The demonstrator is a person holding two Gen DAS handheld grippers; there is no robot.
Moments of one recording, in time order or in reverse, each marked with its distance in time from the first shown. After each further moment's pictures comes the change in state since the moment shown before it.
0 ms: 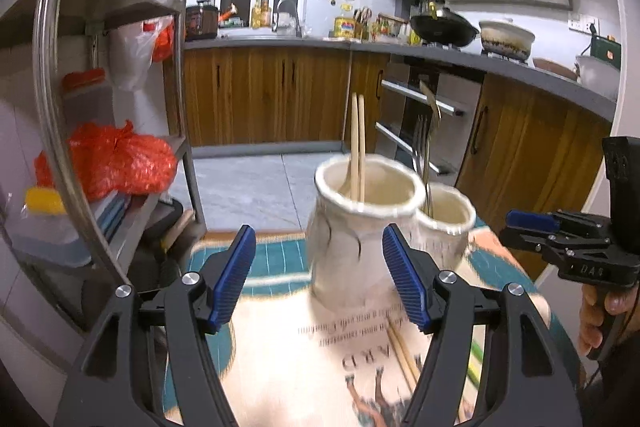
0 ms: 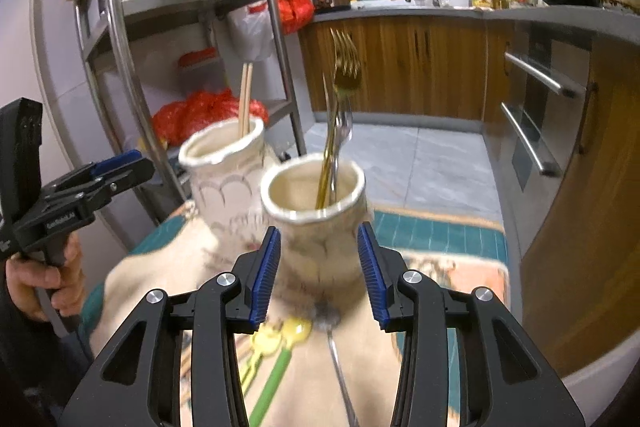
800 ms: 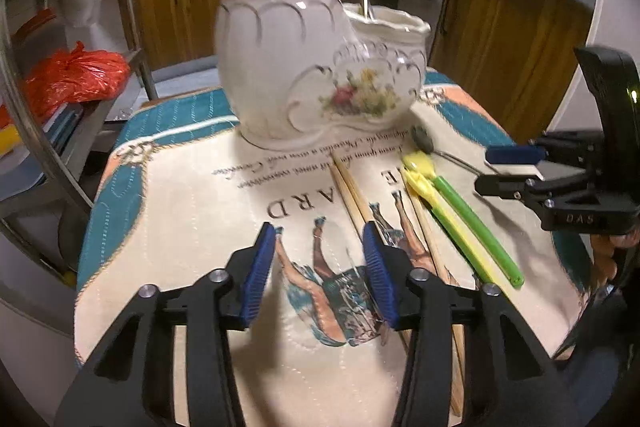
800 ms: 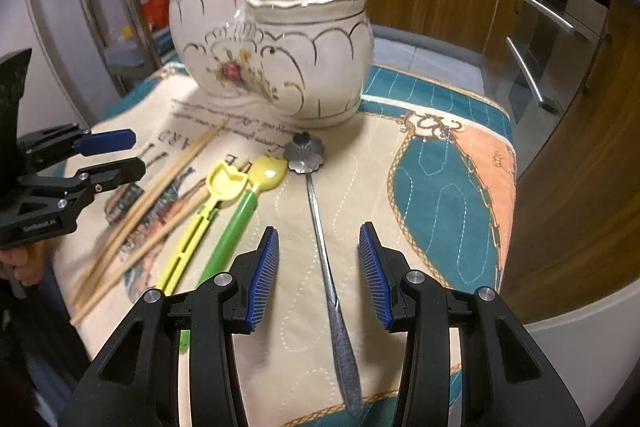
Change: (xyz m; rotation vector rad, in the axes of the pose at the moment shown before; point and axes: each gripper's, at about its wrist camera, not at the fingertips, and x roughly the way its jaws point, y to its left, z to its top) left arm 0.029 -0.048 -0.087 0.088 0.339 -0.091; right arm 0.031 0.001 -0.063 -0.119 0.337 -0.068
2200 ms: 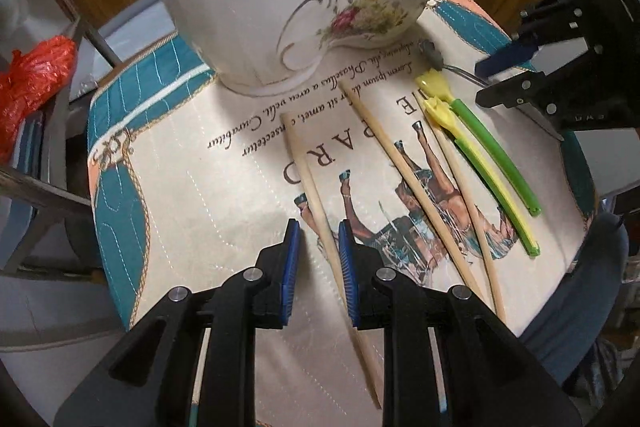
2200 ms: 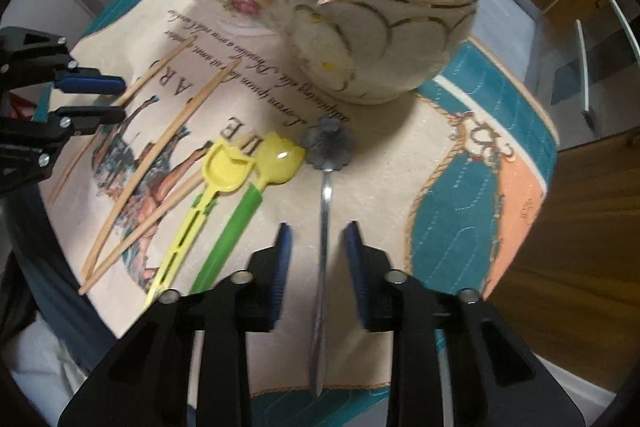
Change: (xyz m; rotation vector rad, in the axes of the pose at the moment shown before) left arm 0.032 0.024 0.041 0.188 0.454 -0.065; right arm 0.051 0.026 0.077 -0.214 0.496 0.040
